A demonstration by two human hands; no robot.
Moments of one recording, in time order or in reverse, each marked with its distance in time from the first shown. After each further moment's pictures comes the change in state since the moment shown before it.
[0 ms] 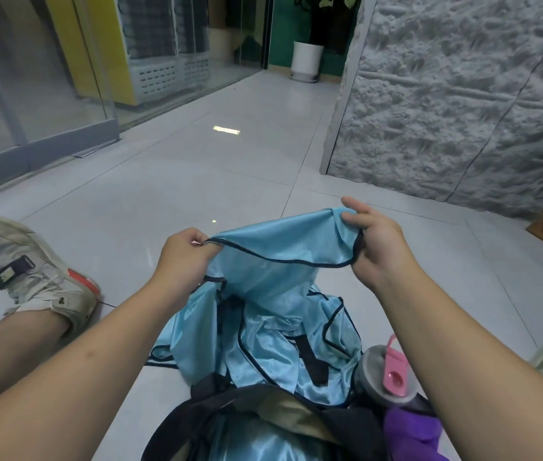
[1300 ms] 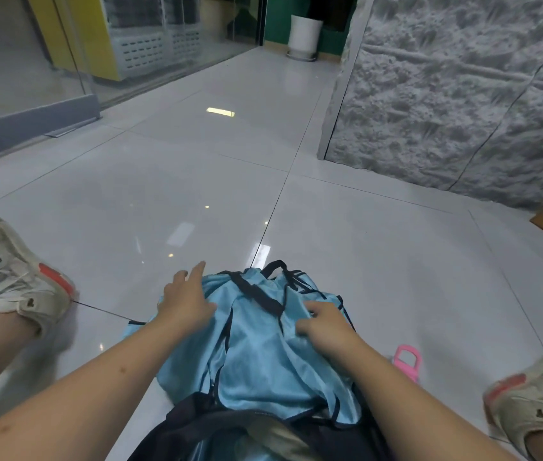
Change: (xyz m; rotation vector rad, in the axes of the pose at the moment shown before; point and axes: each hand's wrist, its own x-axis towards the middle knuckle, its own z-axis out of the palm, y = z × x) left_hand 0.039 -0.113 0.038 0.892 -0.224 -0.106; right_hand 0.024 0.154 -0.067 -1.004 -0.179 0.242
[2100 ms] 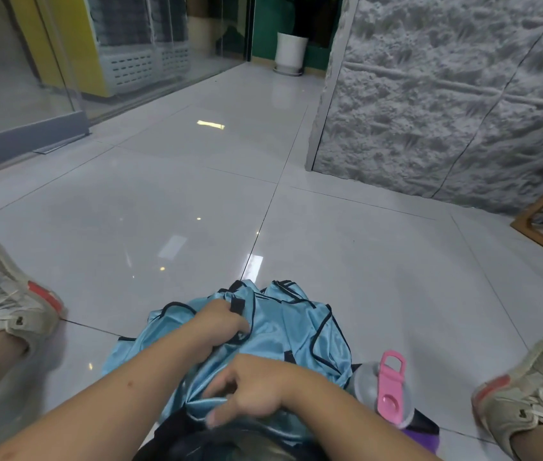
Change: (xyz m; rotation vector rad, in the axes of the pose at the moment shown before) left_hand -0.035 0.062 0.008 -0.489 -0.294 -0.082; right_hand -0.063 -0.053 0.049 -0.474 -0.701 -0.250
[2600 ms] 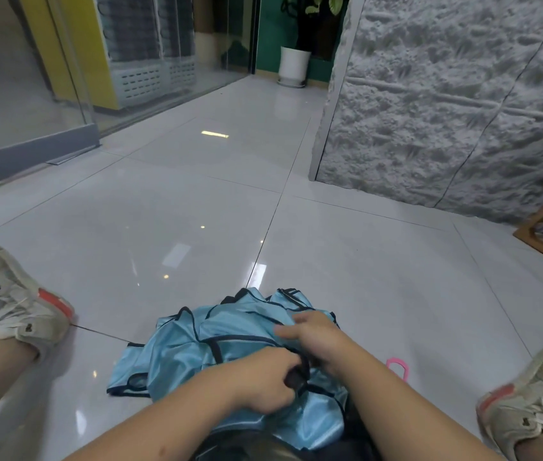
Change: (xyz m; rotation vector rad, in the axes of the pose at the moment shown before) left_hand -0.071 0.021 0.038 0.658 -0.450 0.570; right_hand 0.007 0.067 -0.054 0.706 0.613 0.270
